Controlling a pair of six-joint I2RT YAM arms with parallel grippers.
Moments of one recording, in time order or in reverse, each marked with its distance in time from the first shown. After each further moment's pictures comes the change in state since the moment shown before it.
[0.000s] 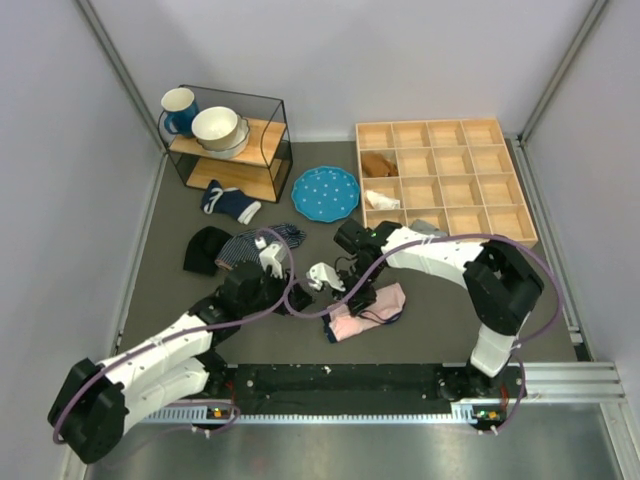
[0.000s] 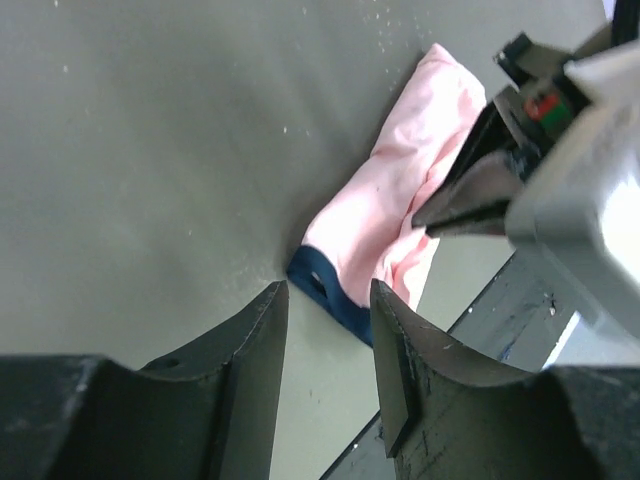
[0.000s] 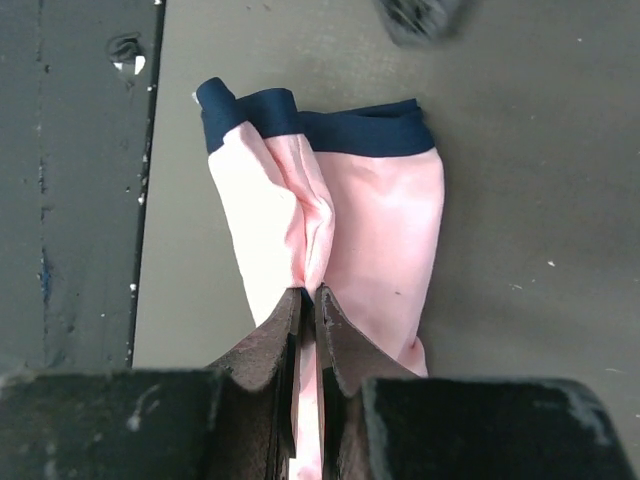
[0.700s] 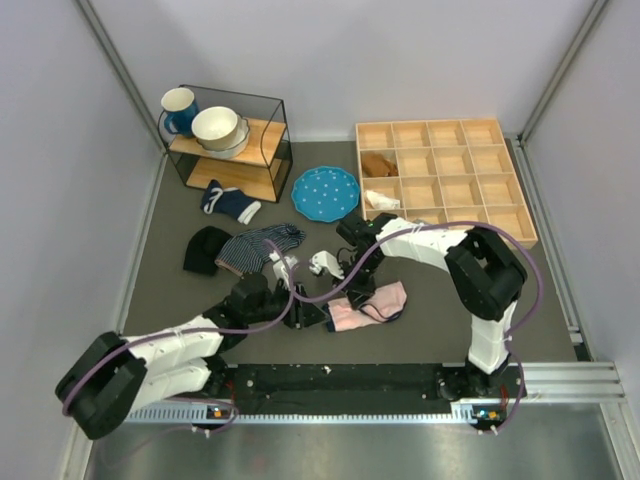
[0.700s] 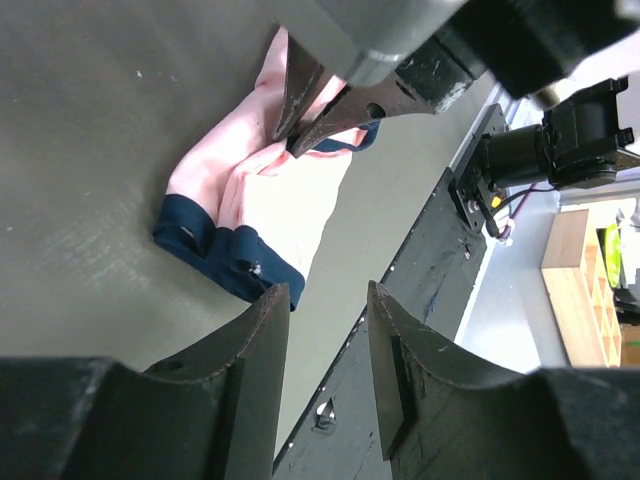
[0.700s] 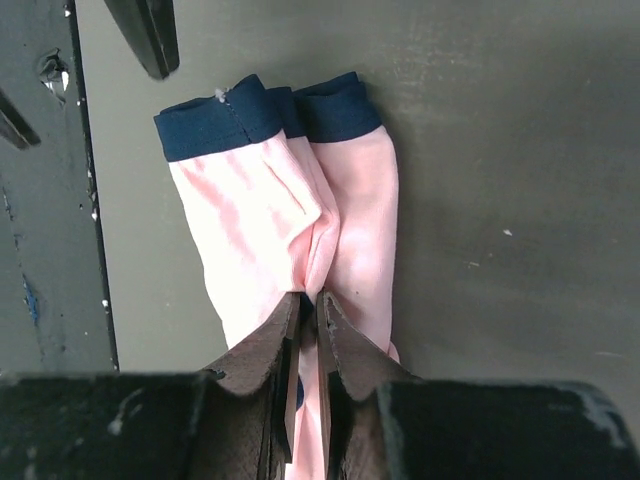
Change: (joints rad) left arm -0.061 0.075 -0.163 0.344 0.192 -0.140; right arm -0.073 0.137 0.066 -0.004 -0.002 0.079
